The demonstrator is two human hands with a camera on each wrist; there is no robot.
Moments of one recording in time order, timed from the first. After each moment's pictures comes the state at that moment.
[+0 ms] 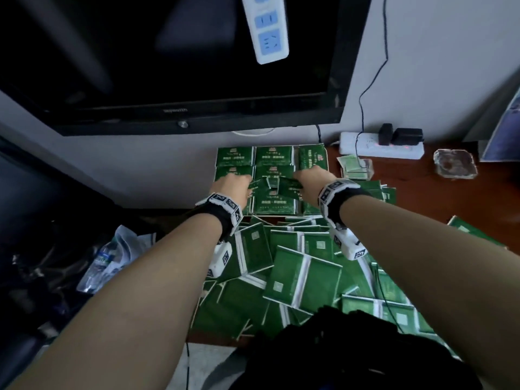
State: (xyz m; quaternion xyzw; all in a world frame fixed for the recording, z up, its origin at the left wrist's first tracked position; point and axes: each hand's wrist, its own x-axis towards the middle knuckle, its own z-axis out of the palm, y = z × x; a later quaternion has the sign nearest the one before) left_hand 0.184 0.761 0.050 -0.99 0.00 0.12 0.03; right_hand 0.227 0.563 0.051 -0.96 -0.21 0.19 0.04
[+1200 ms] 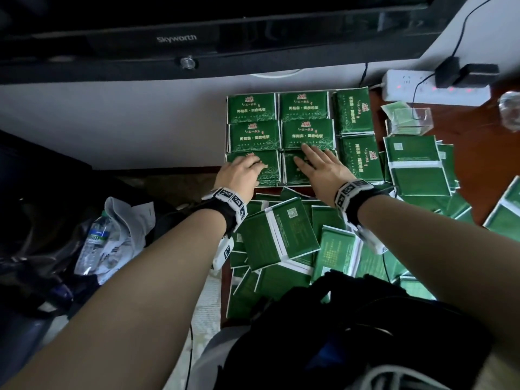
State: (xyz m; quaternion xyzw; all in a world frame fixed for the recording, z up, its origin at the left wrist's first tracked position) left_hand 0.197 0.860 -0.072 -0.98 0.13 0.13 -0.03; right_hand 0.225 0.629 -0.079 -0.94 -0.27 0.21 -0.05
